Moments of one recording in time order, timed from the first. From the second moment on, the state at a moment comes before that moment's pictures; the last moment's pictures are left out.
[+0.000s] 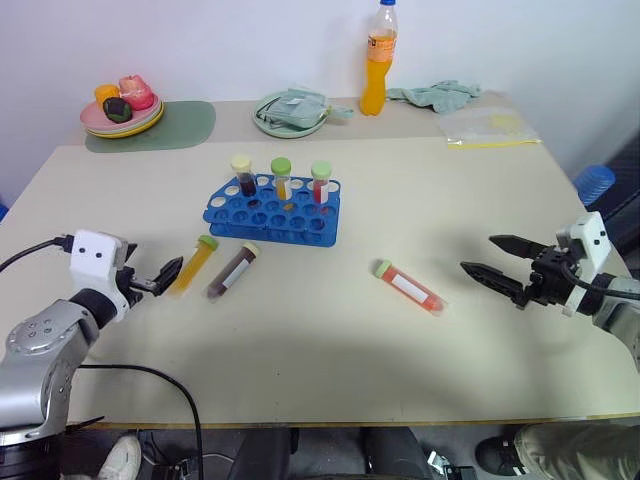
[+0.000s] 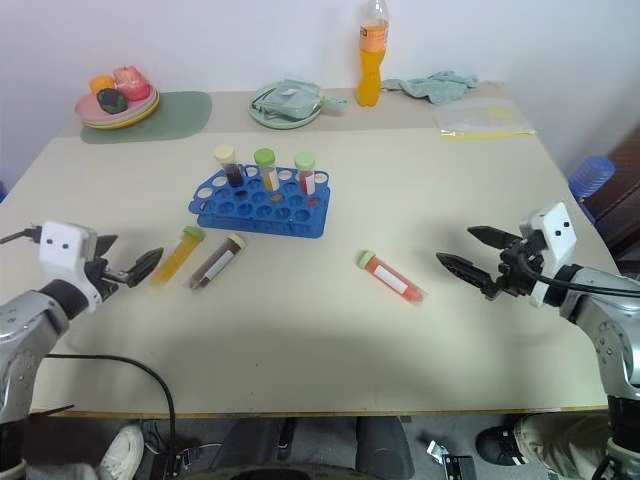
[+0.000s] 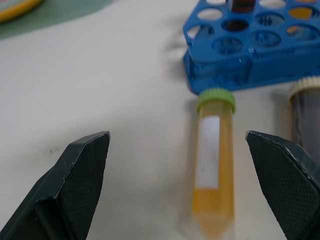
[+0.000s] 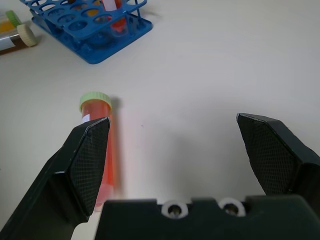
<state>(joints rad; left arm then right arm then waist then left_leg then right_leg) 0.04 0.64 0.41 -0.34 -0.43 0.61 -0.45 -0.09 -0.84 -0.36 -0.19 0.57 0.60 0.89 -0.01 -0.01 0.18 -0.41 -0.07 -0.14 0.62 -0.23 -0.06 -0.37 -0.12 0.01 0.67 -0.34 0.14</state>
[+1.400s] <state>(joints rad) -0.07 0.68 0.21 -0.41 -0.48 0.56 -0.68 -0.27 -0.97 -0.22 -0.55 0.65 1.13 0.68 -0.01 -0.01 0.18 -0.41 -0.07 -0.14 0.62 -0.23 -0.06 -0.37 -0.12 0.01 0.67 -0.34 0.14</state>
